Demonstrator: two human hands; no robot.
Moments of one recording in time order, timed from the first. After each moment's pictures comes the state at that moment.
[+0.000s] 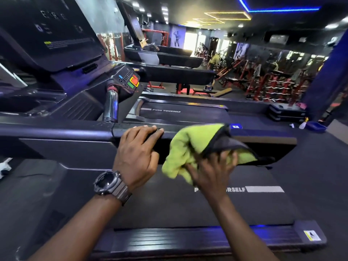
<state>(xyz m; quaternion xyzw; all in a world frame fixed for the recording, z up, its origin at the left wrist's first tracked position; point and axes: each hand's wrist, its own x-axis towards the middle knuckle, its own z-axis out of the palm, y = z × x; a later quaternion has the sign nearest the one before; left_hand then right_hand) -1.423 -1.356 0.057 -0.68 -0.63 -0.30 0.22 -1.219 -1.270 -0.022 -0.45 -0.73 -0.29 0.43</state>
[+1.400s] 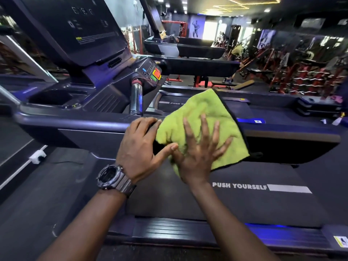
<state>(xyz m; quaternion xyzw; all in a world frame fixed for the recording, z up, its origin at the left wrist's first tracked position) -1.473 -1.375 0.055 -0.67 -0.63 -0.32 0.22 -1.329 -1.299 0.002 -0.49 -0.69 -0.19 0.50</state>
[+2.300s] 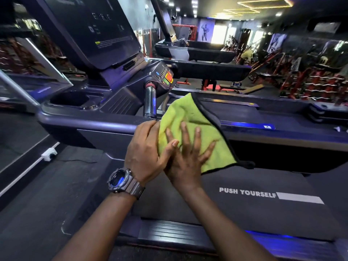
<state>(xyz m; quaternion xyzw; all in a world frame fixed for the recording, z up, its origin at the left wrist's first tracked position) -1.483 -1.383 0.048 -0.62 -0.63 -0.42 0.22 -1.376 -1.320 -0.017 -0.41 -0.76 -0.20 0.46</state>
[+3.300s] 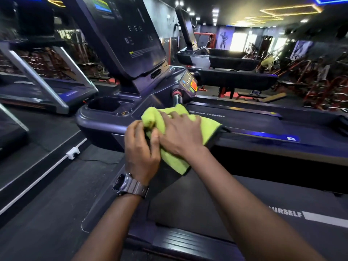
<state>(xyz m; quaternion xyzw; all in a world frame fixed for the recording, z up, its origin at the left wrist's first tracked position) -1.547 -1.402 0.046 -0.46 -0.68 -0.53 0.21 -1.461 -1.320 0.105 -0.37 -0.90 -0.10 0.19</state>
